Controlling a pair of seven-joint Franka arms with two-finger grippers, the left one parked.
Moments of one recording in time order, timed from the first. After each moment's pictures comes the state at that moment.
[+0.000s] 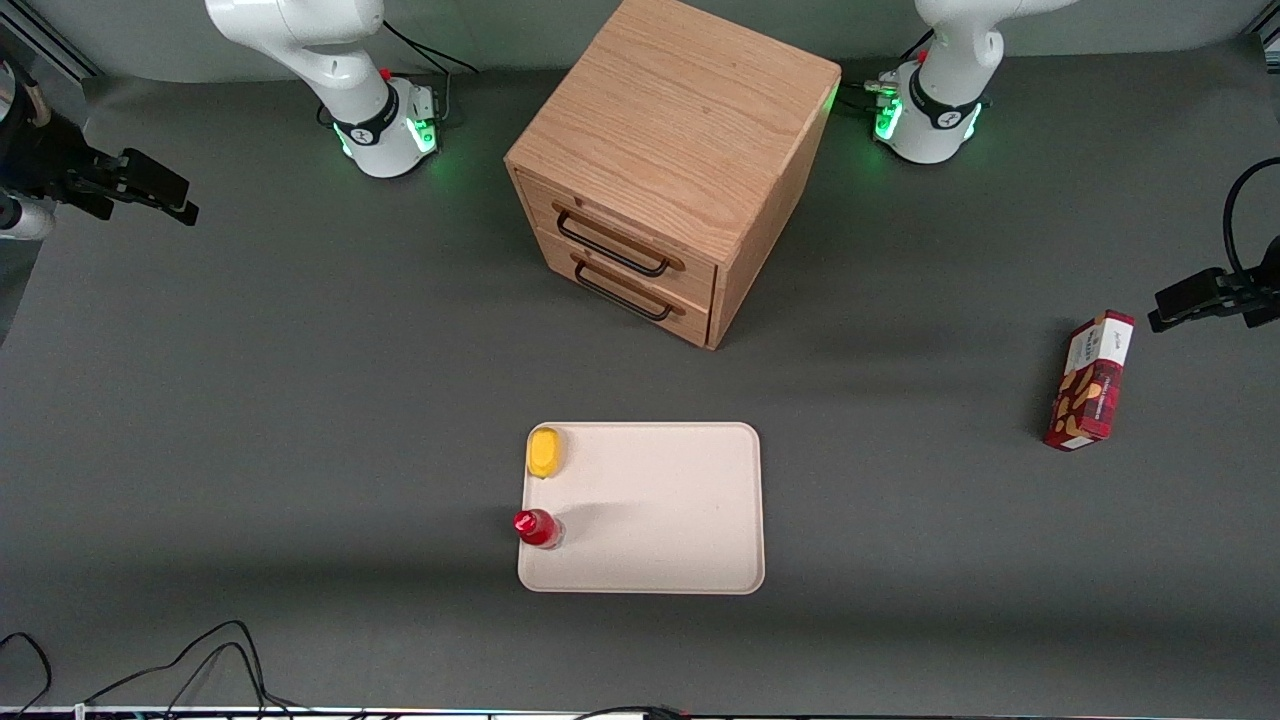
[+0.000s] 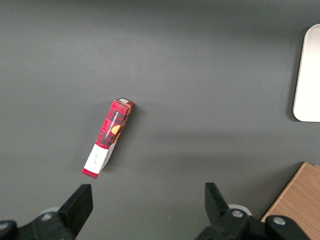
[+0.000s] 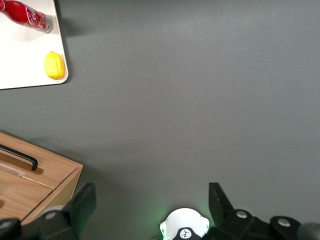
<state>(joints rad) 0.01 -0.13 0.04 -1.59 0.01 1.37 0.17</state>
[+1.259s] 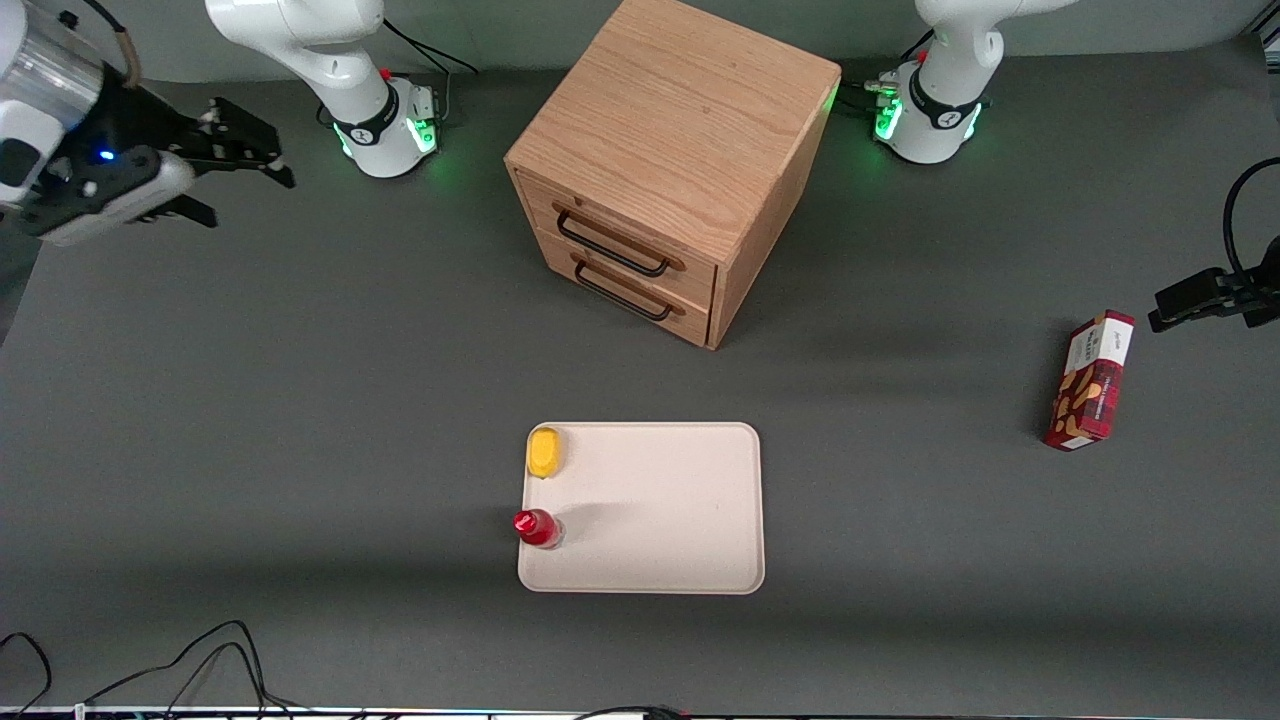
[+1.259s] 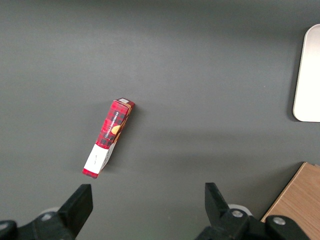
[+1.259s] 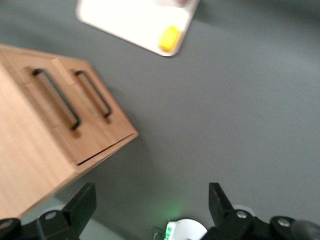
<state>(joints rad) 0.03 -0.01 0.16 -1.46 0.28 1.32 -0.20</state>
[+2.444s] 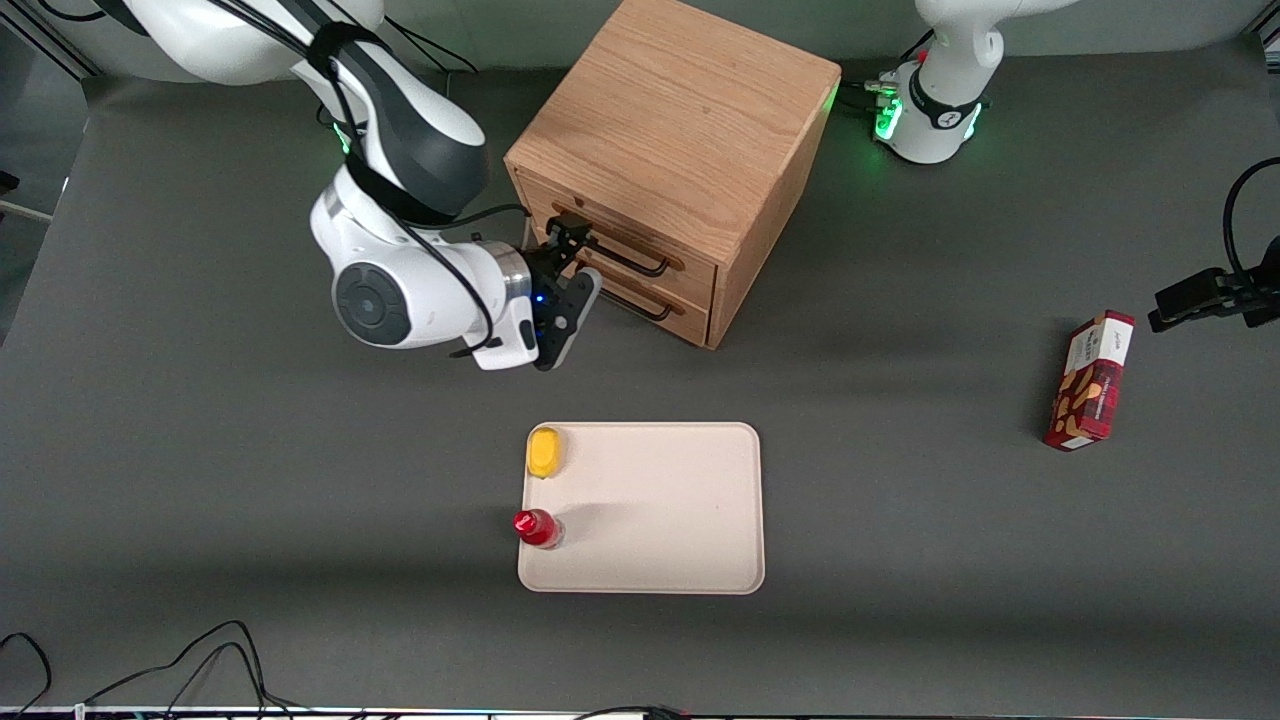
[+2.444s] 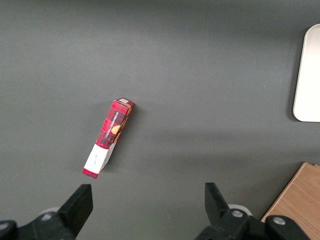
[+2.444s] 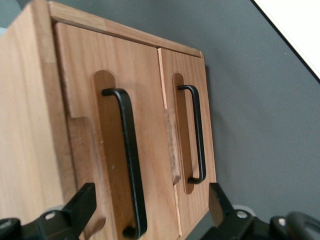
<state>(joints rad) 0.08 0.48 0.57 -1.52 0.35 1.69 -0.35</state>
